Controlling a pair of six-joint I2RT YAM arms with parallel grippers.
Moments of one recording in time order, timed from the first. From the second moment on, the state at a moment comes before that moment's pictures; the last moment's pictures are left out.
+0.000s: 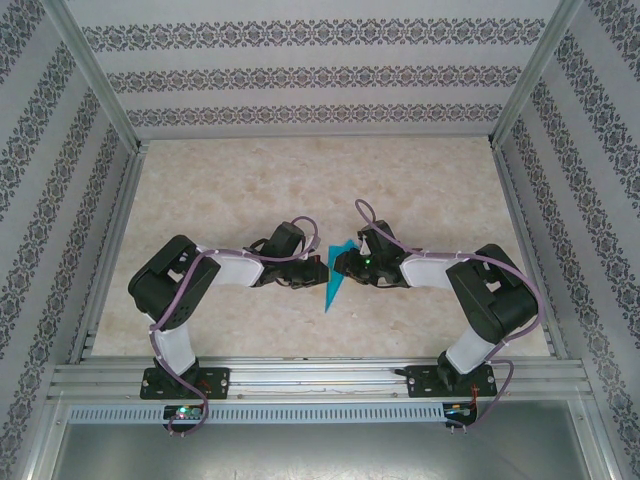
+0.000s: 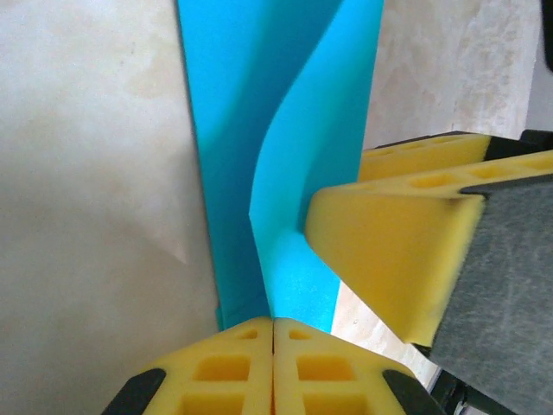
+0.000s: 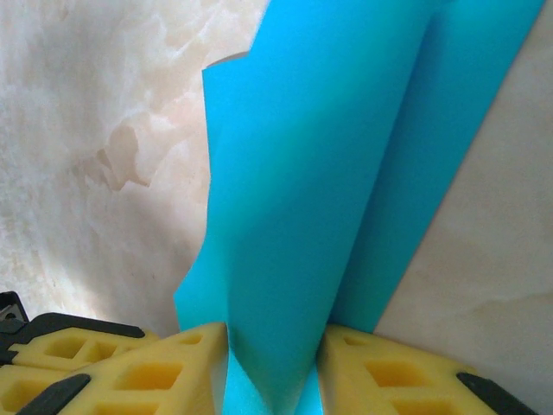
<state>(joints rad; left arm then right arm) -0.63 1.82 0.83 0.15 0.56 -0.81 0.53 1.65 0.67 0.06 -0.39 0.87</state>
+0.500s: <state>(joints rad) -0.62 1.86 0.86 0.11 0.56 -0.76 0.53 1.66 0.69 0.03 -0.38 0.86</state>
